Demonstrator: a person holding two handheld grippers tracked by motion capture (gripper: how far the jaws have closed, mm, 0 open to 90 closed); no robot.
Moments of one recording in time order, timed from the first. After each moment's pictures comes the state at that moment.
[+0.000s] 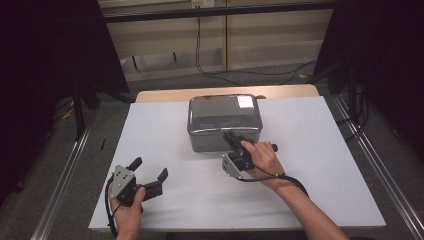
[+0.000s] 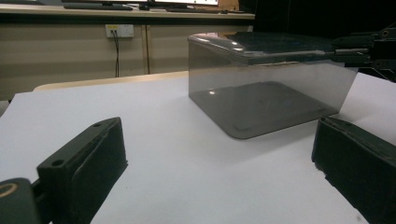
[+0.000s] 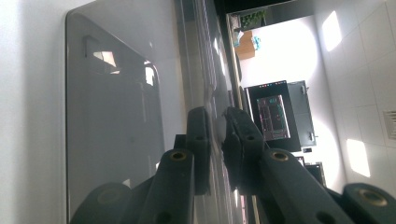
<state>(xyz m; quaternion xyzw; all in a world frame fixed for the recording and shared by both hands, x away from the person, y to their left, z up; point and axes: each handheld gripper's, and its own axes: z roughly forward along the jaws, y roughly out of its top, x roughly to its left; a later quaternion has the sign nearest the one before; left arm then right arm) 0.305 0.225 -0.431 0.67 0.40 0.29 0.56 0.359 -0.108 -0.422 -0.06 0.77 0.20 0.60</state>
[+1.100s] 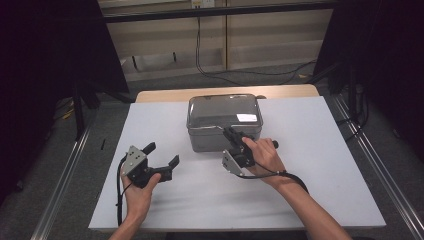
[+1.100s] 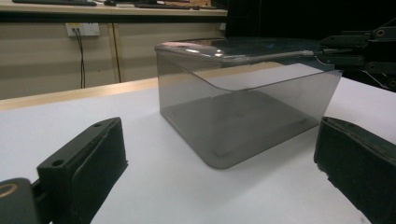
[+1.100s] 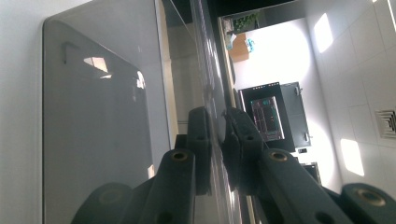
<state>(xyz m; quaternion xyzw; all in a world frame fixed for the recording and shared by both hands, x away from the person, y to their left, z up) 0.348 0.202 -0.418 0.69 0.36 0.25 0.57 0.361 -0.109 -0.409 -0.05 0.76 0.21 0.61</state>
